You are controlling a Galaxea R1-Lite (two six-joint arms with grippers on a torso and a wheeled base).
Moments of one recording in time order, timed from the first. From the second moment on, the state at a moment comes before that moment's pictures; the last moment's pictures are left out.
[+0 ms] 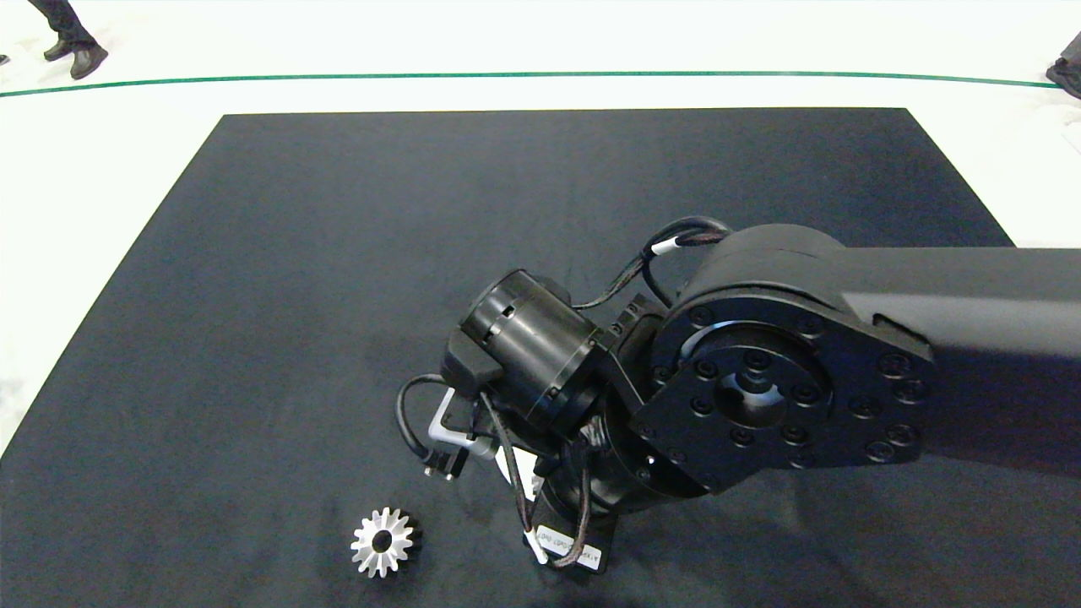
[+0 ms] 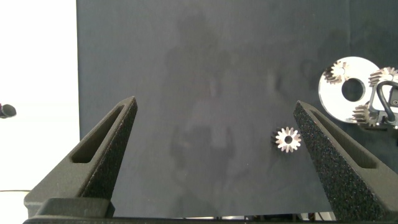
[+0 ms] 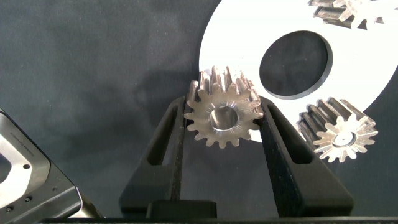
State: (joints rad) left arm -0.39 0.91 -1.48 0.94 0.34 -0.10; right arm 1.02 2.09 -1.87 0.90 -0.30 -0.32
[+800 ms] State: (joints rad) left arm -0.39 0.90 -1.48 0.94 0.34 -0.10; right arm 1.03 2.10 -1.87 0.89 -0.30 -0.32
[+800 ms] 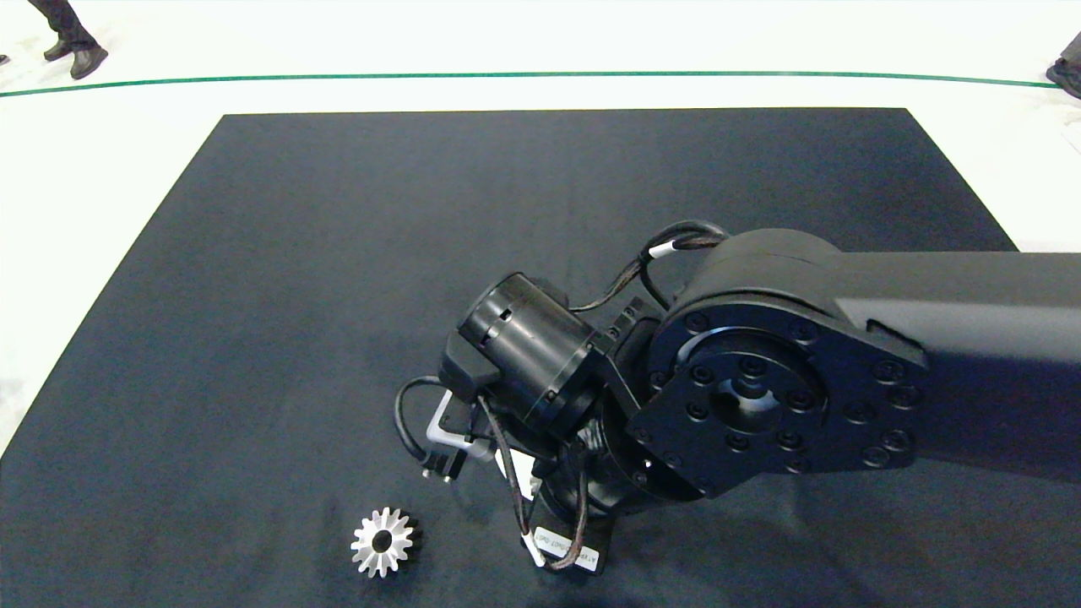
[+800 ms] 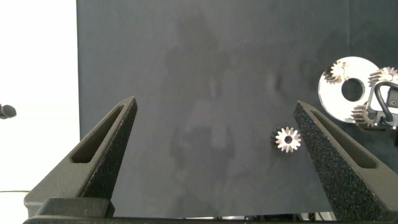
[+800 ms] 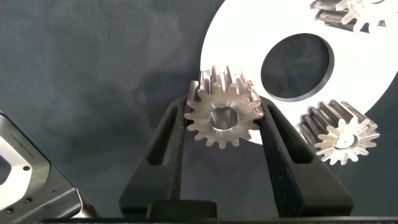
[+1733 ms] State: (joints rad) left arm -0.39 0.90 -1.48 0.94 0.34 -0.09; right arm 1.03 2.12 -1.87 0.89 -0.30 -0.32
